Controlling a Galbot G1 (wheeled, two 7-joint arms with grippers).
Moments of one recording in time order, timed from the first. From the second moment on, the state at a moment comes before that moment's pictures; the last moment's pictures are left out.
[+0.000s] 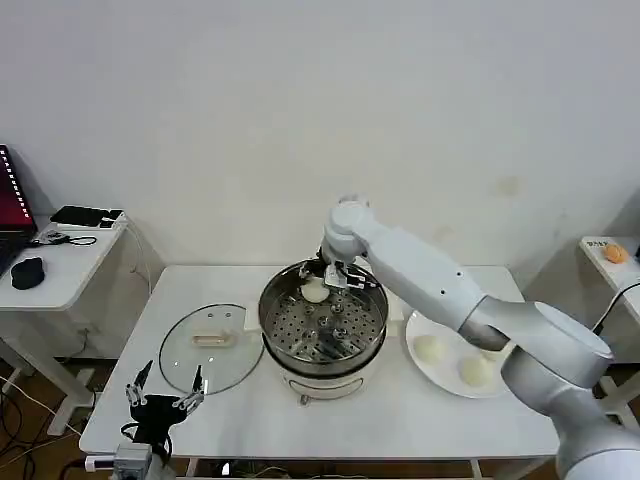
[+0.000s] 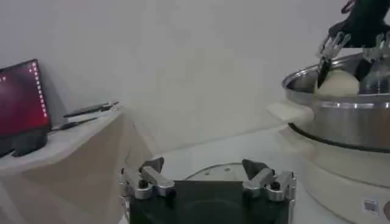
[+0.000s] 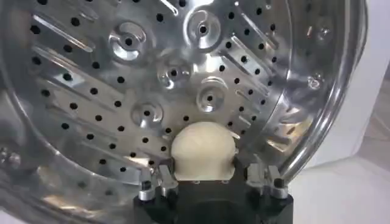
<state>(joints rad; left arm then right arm) 1.68 -1.40 -0.66 -2.15 0.05 0.18 -0.03 0.11 1.33 -0.65 1.09 -0.83 0.63 -1.10</state>
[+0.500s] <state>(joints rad) 1.68 -1.40 -0.66 -2.14 0.05 0.18 -0.02 0.18 1.23 -0.65 1.24 -0.66 0.53 -1.11</state>
